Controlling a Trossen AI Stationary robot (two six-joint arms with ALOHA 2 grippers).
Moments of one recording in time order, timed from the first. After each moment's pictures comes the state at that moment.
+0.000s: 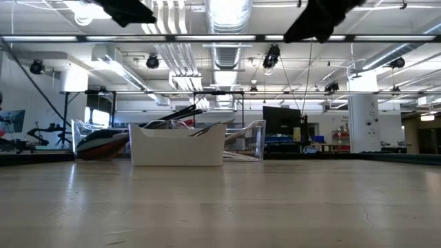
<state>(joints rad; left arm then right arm) 0.28 0.82 0.96 -0.48 0.07 0.23 0.14 1.14 0.94 -0.41 0.35 0.18</state>
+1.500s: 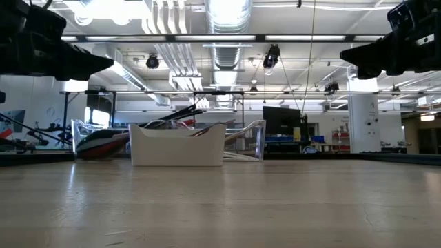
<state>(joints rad) 0.02 0.05 0.01 0.02 -0.12 0.26 0.14 0.33 0.01 0.35 0.18 -0.13</state>
